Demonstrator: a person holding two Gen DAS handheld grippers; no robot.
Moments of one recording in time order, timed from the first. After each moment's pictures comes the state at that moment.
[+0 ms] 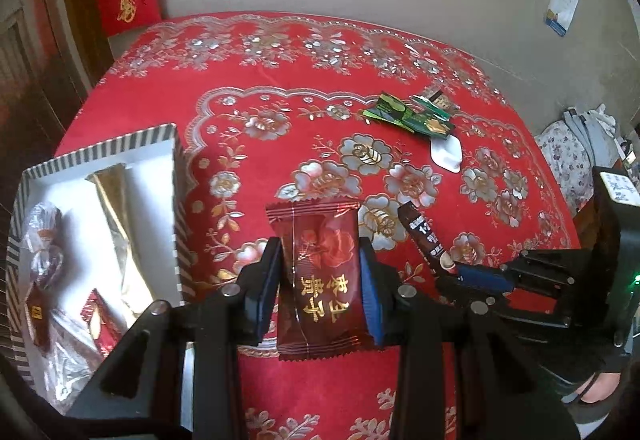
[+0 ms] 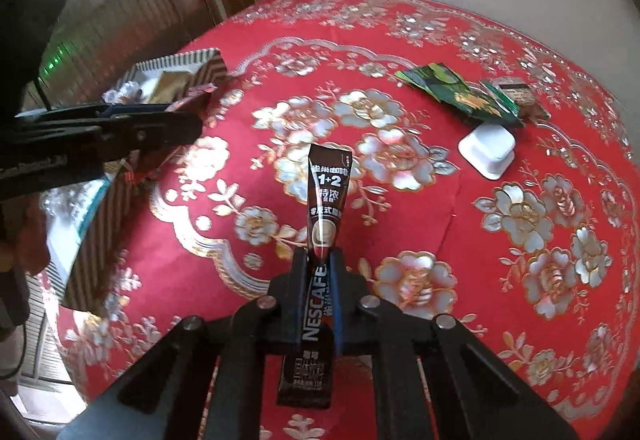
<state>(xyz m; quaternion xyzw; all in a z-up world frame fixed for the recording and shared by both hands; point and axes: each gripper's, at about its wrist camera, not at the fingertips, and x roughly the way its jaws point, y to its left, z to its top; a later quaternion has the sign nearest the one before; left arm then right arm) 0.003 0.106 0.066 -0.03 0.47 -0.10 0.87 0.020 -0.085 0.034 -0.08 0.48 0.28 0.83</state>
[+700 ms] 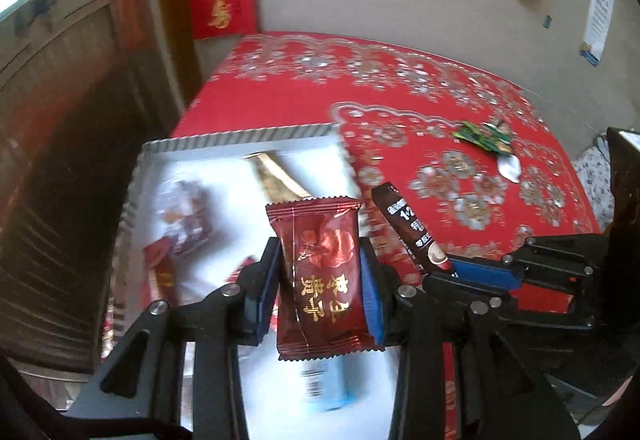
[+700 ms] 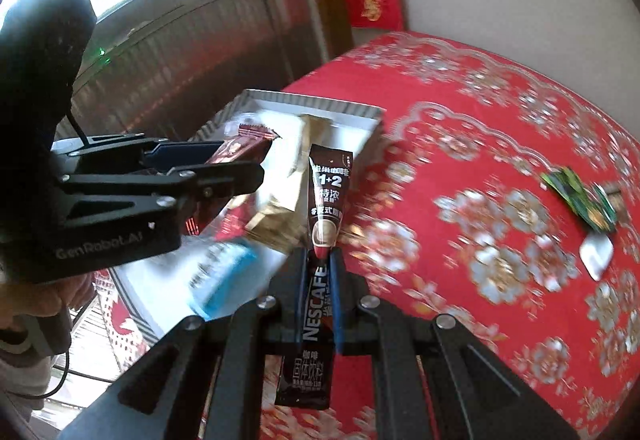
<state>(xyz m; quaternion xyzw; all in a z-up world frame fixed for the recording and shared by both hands) -0.047 0.223 0.090 -0.04 0.44 -0.01 0.89 -0.014 0.051 0.074 -0.09 0.43 0.39 0.81</state>
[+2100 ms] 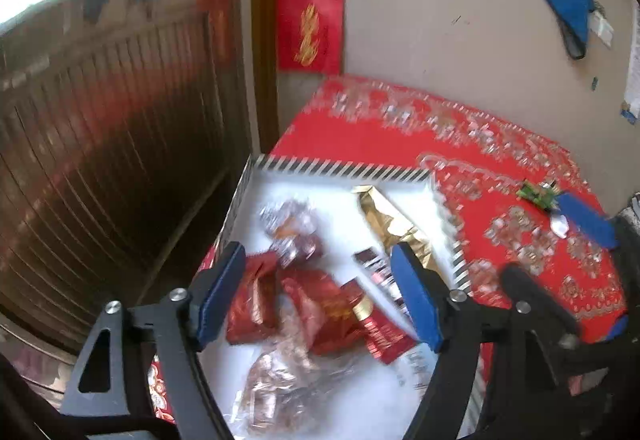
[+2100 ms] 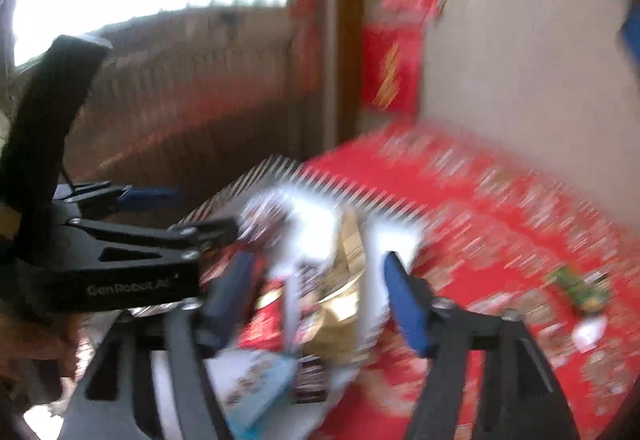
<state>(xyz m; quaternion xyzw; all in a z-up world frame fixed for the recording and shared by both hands) -0.076 0.279 0.098 -0.06 0.35 0.08 0.93 -0.063 0.093 0.100 -0.12 0.20 0.32 0.92</state>
